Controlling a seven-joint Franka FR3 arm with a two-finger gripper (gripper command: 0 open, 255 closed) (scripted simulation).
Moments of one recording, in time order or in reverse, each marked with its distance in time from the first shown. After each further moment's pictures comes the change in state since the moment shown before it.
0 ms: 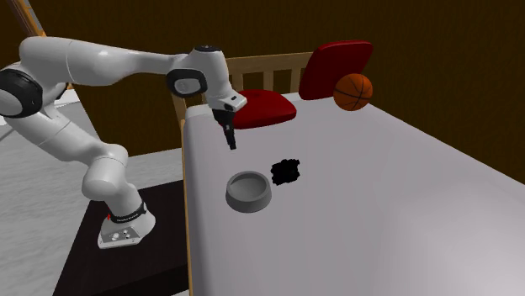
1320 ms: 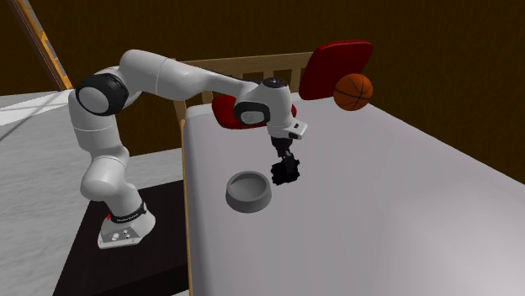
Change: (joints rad) arm -0.040 0.620 -0.111 0.455 0.141 0.187 -0.283
